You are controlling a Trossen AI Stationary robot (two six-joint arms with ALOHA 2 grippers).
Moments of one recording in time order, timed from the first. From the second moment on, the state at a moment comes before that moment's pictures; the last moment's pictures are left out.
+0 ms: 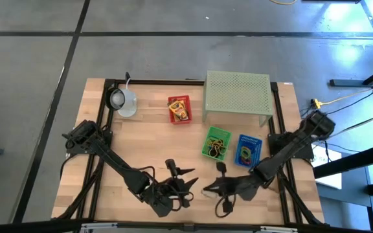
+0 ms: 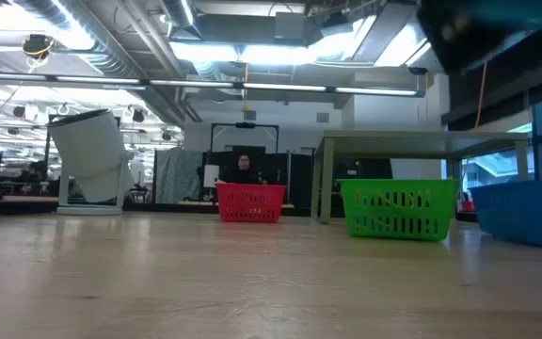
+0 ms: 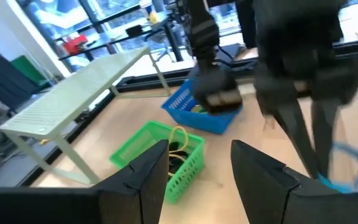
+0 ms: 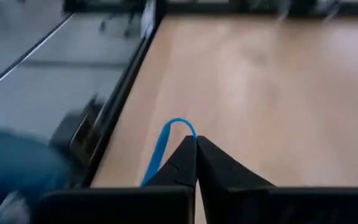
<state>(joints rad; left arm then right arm) -0.66 1.91 1.38 0.00 -1.10 -0.17 0.75 1.68 0.85 0.31 0.50 0.35</state>
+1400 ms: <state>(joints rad) -0.63 1.91 1.38 0.00 -1.02 -0.27 0.41 1.40 0.60 -0.20 0.77 0.95</state>
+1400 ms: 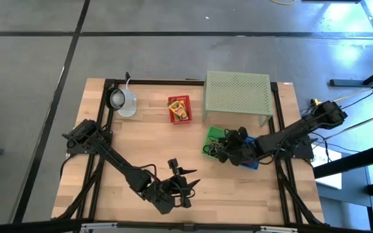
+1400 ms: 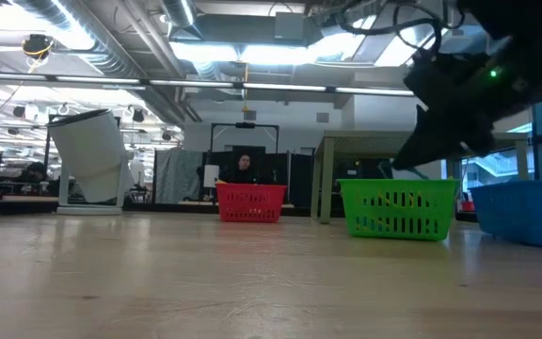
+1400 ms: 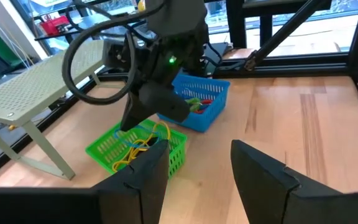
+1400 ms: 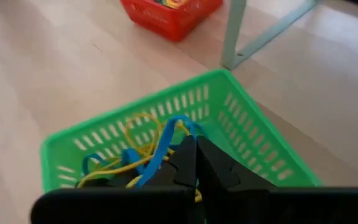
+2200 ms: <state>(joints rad) -0.63 1.91 1.38 -0.01 -1.02 -0.27 0.41 1.39 0.57 -0.11 0.77 0.90</state>
